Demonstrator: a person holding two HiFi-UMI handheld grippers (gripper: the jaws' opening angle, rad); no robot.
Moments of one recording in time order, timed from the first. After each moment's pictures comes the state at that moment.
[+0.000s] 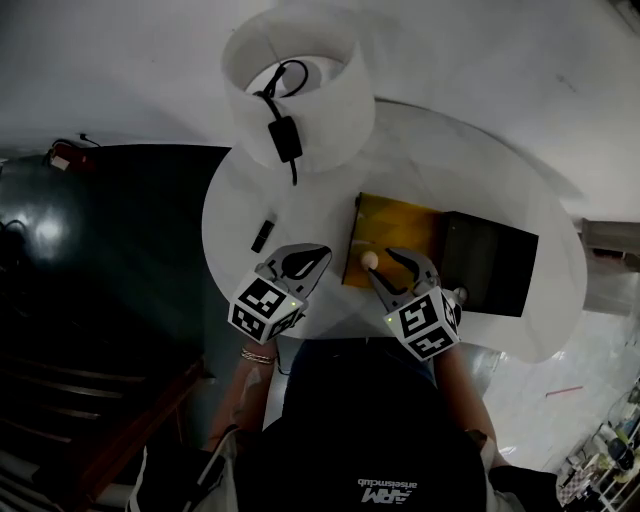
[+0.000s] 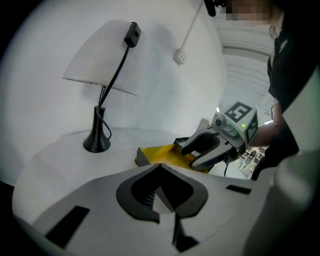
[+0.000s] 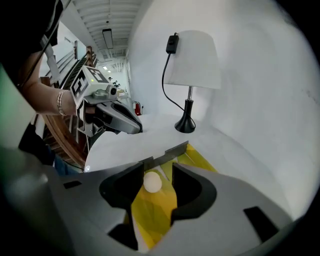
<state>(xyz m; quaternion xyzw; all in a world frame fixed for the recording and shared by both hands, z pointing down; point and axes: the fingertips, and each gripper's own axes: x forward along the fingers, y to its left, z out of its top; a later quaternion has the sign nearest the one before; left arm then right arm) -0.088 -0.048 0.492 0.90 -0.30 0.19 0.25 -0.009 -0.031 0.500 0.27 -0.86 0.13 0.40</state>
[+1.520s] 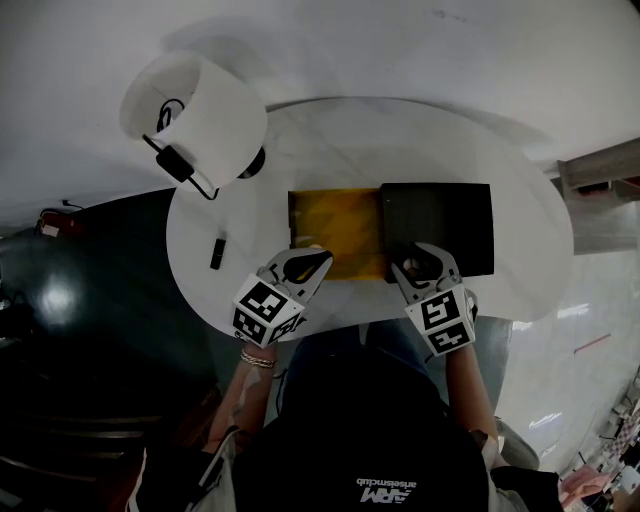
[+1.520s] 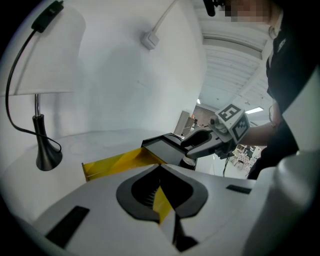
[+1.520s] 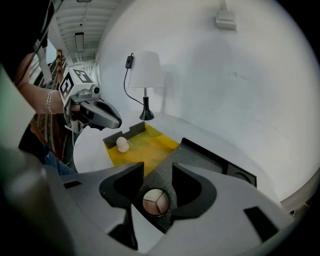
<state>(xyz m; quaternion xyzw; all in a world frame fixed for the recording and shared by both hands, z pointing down) 0.035 -0.017 0.472 0.94 -0.19 0.22 0.21 0.151 0.005 0.485 0.43 -0.80 0.17 0.37</state>
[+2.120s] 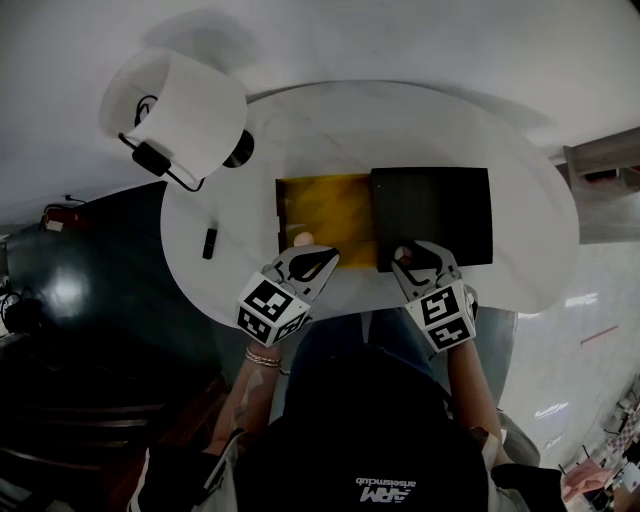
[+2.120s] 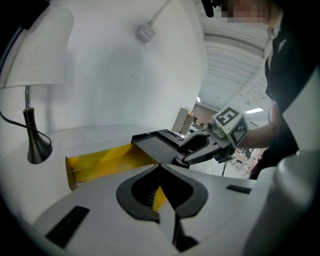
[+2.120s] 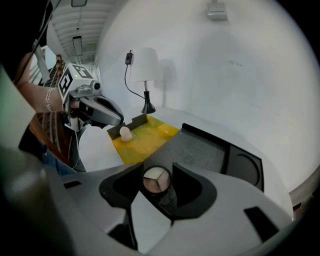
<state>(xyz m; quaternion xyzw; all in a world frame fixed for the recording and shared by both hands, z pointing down) 0.067 0.004 0.479 0.93 -0.18 0.23 0.22 0.171 0.028 0.508 0.41 -0.81 0.20 0.37</state>
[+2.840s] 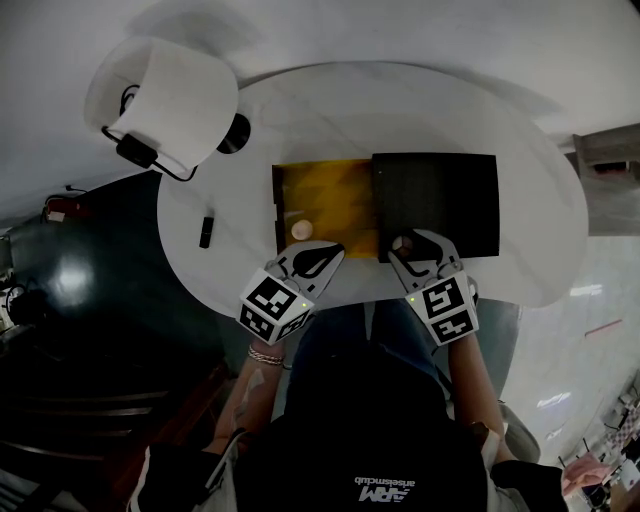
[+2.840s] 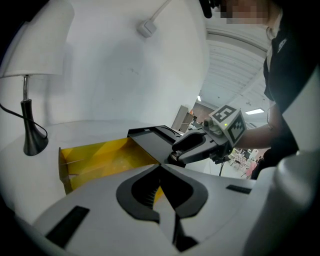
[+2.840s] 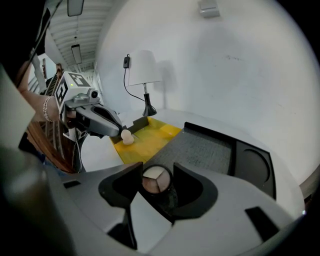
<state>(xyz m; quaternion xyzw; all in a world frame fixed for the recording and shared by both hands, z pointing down) 0.077 0.017 0.491 0.93 -0.18 0.24 0.23 0.165 0.025 0.515 0.41 -0.82 0.22 0.34</state>
